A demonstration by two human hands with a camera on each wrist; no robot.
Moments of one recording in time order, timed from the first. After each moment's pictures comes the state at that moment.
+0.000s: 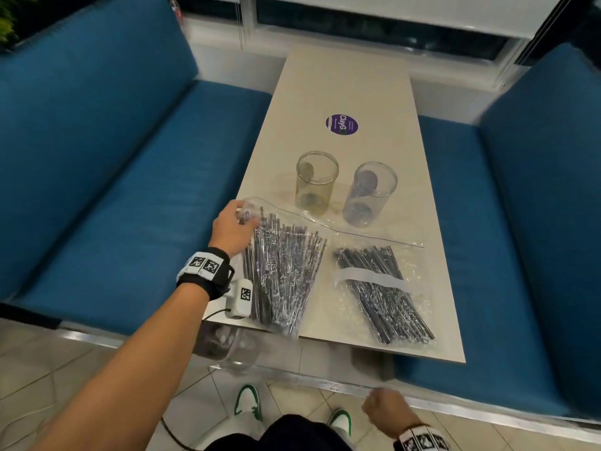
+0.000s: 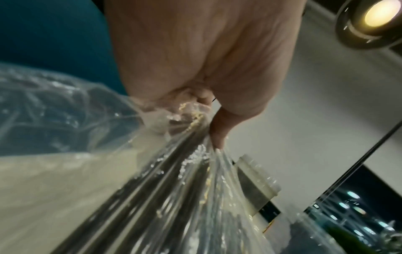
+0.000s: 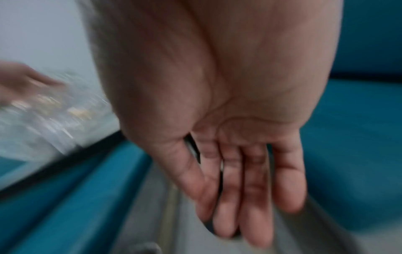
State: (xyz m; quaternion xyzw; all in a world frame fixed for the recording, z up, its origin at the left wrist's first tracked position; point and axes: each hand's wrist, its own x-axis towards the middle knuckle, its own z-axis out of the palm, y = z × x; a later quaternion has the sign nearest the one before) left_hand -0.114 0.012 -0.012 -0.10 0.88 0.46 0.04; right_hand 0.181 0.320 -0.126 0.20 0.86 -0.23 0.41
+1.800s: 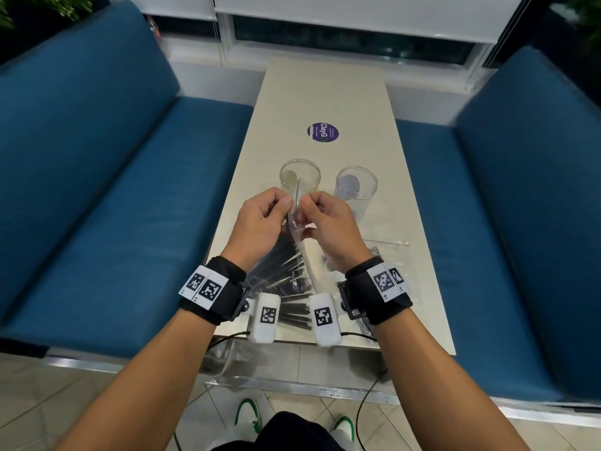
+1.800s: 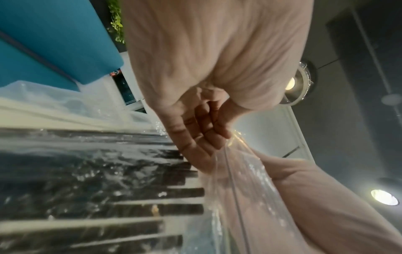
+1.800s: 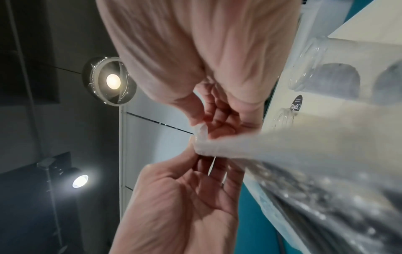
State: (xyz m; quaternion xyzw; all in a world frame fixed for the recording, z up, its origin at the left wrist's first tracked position) left_hand -0.061 0.080 0.089 0.12 0.75 0.65 0.04; right_hand -0.036 0.227 0.099 0.07 0.70 -0.71 0.00
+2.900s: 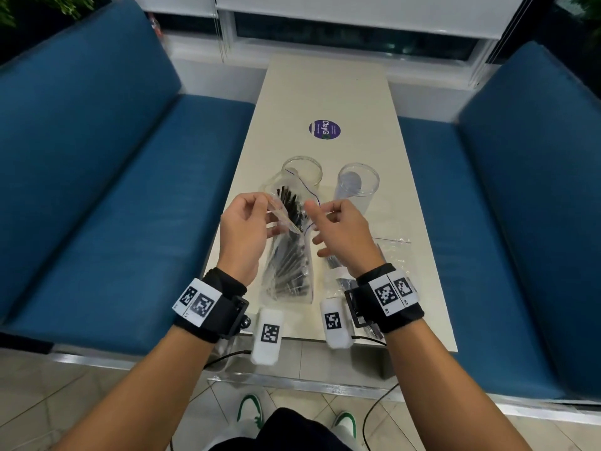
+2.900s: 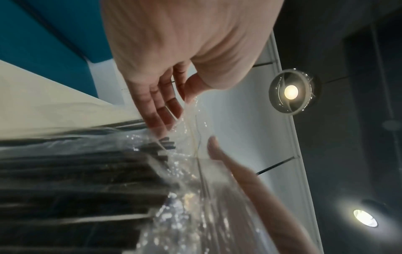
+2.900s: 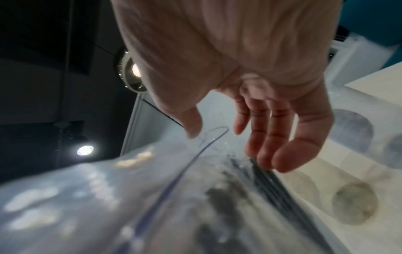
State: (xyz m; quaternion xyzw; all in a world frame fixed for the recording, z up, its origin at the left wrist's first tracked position) left_hand -0.041 0.077 0.092 -0.08 0.64 0.77 0.01; right_hand -0.018 0.239 0.106 0.19 0.78 -0.60 0.02
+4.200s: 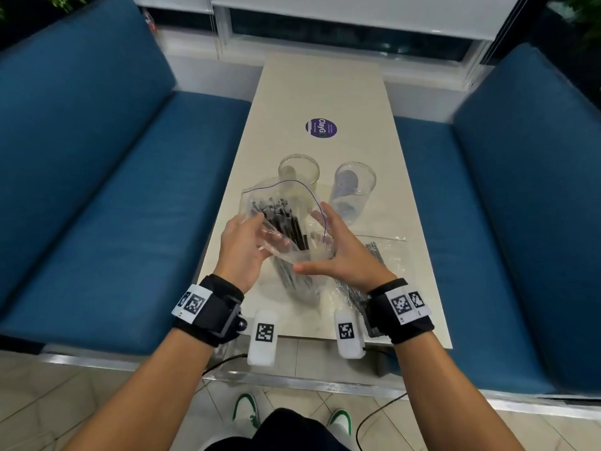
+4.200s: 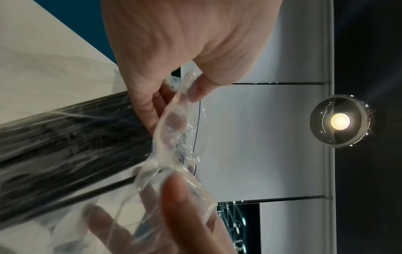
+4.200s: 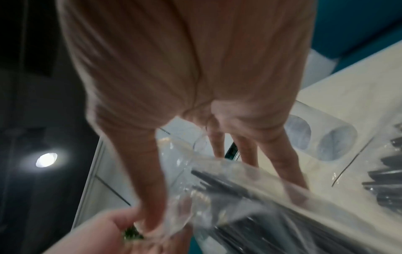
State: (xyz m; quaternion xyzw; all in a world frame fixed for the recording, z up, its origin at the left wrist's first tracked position) left_hand -0.041 0.067 0.060 -0.17 0.51 0.83 0.12; right_hand -0.004 0.270 0.052 -0.02 0.80 -0.59 0.12
